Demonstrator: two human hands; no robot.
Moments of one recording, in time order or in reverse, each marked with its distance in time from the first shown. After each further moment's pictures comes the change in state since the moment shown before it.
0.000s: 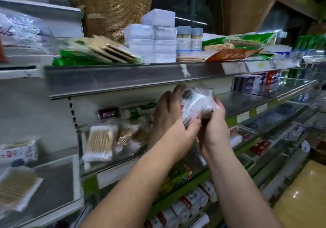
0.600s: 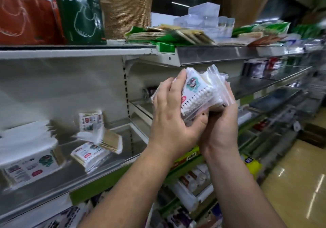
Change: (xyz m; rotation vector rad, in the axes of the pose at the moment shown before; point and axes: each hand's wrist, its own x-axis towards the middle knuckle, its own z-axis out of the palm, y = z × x) left_hand -0.109 -0.045 -0.170 -0.188 0.112 0.151; right_hand -0.186 0.037 0.112 0.344 -0.102 -0.110
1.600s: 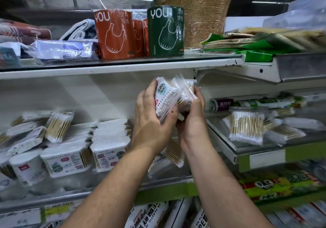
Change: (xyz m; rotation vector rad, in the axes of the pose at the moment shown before) left_hand 0.007 -0.102 -0.125 0.399 0.247 -0.293; right_hand 0.007 0.138 0.126 -0.044 -0.288 0.396
